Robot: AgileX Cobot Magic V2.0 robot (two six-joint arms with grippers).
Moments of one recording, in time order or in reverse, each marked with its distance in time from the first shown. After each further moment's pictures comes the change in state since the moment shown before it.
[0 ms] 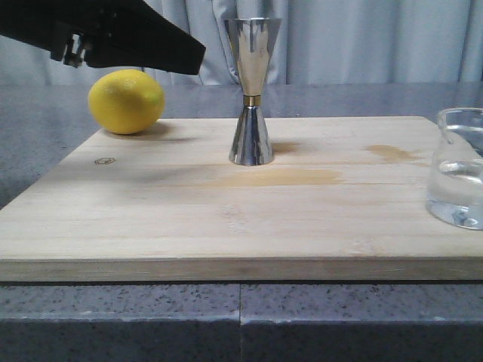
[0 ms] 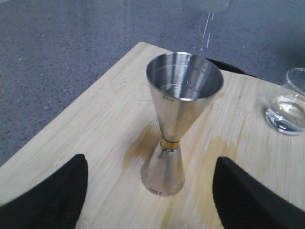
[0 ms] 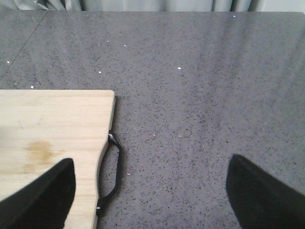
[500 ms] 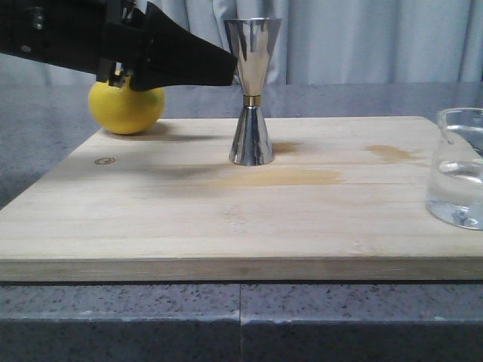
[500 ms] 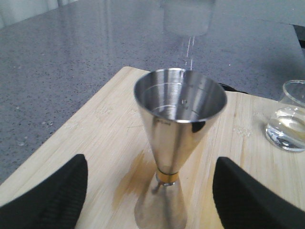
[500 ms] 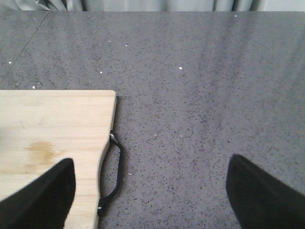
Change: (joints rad) left arm -0.042 0.138 -0.009 -0.215 0.092 0.276; right arm 0.000 0.000 0.000 0.002 -0.001 0.000
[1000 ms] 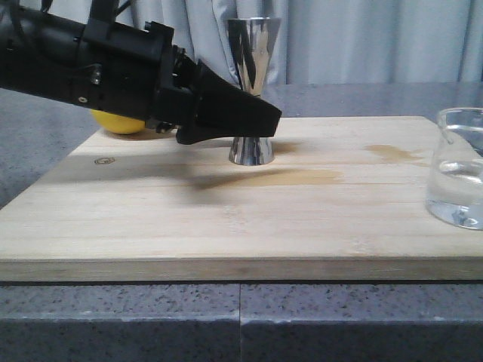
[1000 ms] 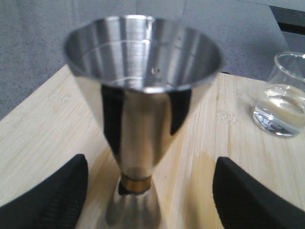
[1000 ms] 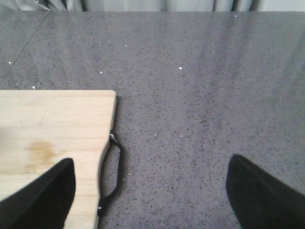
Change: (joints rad) left arm -0.074 0.132 -0.043 -0.023 0.023 0.063; right arm 0.000 0.000 0.000 0.002 0.000 0.000
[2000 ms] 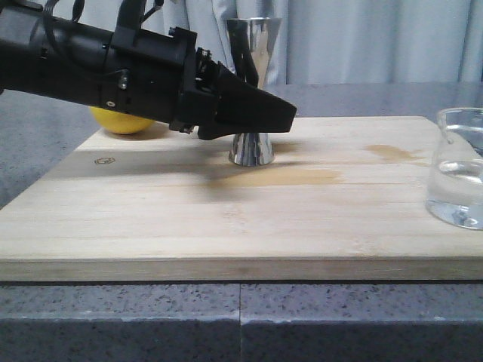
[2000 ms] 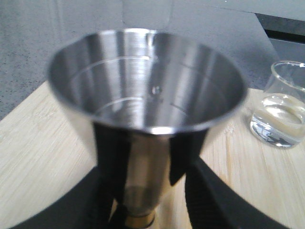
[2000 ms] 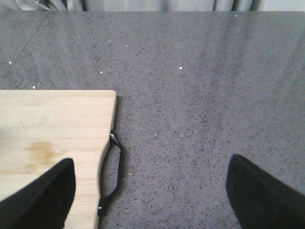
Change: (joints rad) left arm -0.023 0.064 -0.060 -0.002 0.048 0.005; right arm 0.000 0.000 0.000 0.000 0.000 0.000
